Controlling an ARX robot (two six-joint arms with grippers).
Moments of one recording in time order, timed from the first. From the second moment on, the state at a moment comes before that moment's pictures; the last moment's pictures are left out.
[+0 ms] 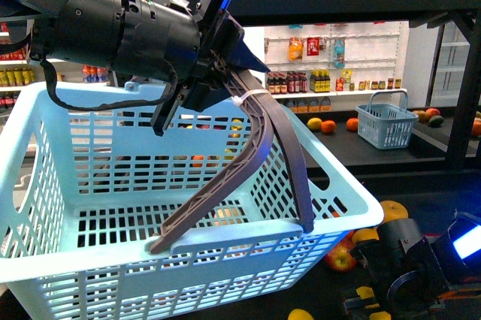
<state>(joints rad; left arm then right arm) -0.35 1.82 1.41 0.13 0.57 -0.85 0.01 2.87 1.91 0.05 -0.01 -0.12</state>
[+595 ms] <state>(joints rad) -0.35 1.82 1.41 0.13 0.57 -0.85 -0.06 2.73 1.75 0.10 -0.03 -0.10</state>
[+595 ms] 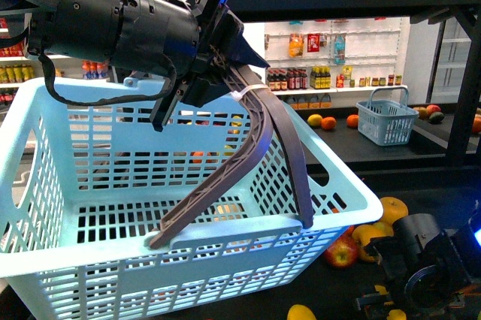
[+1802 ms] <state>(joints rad) -0.35 1.82 1.41 0.13 0.57 -0.85 0.16 1.83 1.22 0.25 -0.34 0.33</state>
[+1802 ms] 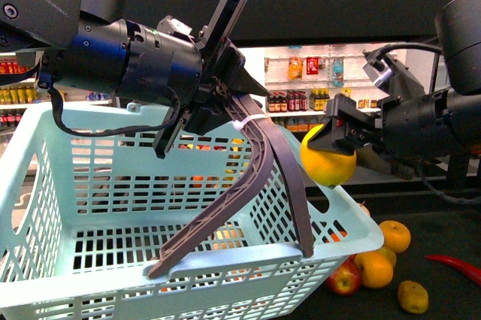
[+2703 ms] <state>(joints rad) -0.35 1.82 1.41 0.13 0.57 -0.85 -0.07 1.81 1.31 0.33 -0.32 0.27</state>
